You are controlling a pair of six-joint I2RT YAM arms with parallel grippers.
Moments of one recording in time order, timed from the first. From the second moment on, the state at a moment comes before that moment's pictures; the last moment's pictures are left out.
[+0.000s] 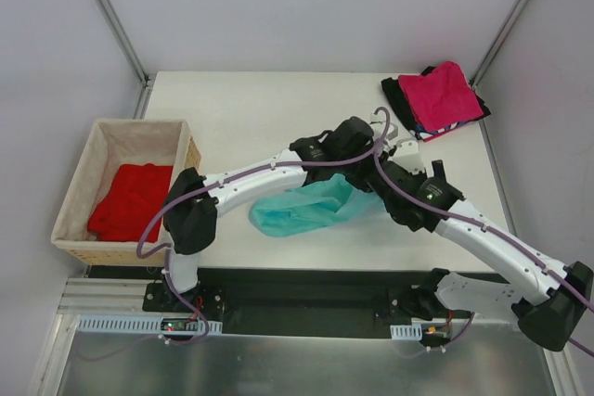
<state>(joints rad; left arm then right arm) -1.02 1.89 1.67 -0.43 0.25 -0.35 0.83 1.06 0.98 -1.04 0.88 0.45</state>
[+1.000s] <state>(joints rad) -0.81 1.06 0.91 -0.62 -0.18 -0.64 0.86 1.07 1.04 -0.88 0.80 0.42</state>
